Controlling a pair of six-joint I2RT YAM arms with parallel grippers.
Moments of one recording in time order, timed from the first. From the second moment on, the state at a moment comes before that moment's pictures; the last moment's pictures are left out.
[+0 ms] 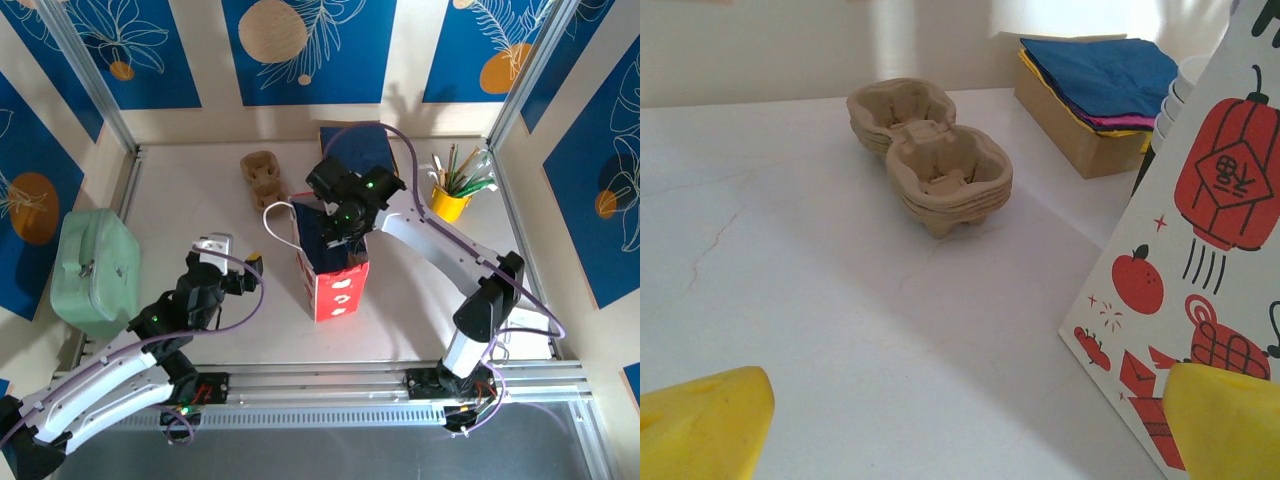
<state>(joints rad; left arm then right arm) -0.80 0.64 0.53 -0.31 -0.53 -0.31 0.82 1.71 1.80 -1.33 0.09 0.42</state>
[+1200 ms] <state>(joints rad) -0.80 0.64 0.52 -0.31 -0.53 -0.31 0.84 1.65 1.92 -1.28 0.12 0.38</state>
